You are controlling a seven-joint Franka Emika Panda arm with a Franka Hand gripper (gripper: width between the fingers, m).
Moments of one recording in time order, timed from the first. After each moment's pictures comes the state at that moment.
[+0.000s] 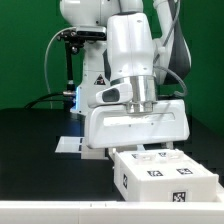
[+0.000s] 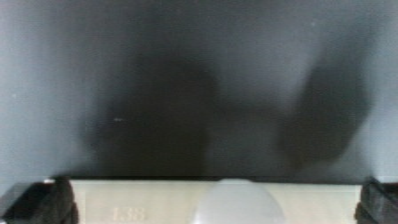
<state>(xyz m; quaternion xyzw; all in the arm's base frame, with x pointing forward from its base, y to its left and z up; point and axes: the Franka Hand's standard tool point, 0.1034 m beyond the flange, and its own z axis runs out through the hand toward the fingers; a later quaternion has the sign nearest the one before) 0.507 0.050 0.013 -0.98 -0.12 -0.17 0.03</state>
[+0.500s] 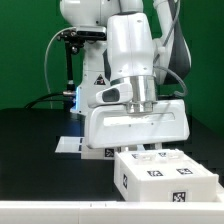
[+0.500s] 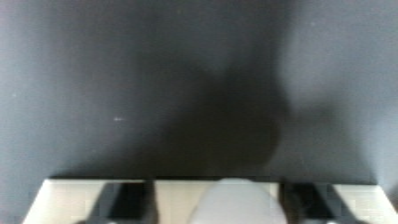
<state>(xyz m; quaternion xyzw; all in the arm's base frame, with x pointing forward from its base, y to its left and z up) 0.507 0.050 0.013 -0.98 -0.12 -0.17 0.03</state>
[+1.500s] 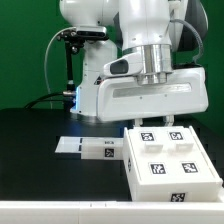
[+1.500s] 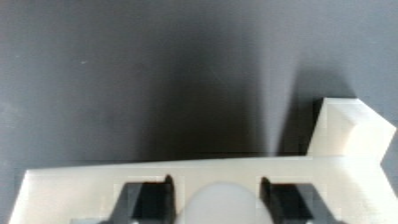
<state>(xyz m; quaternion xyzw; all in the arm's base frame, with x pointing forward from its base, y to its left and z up) 0.513 0.070 0.068 -0.99 -0.03 -0.10 0.05</state>
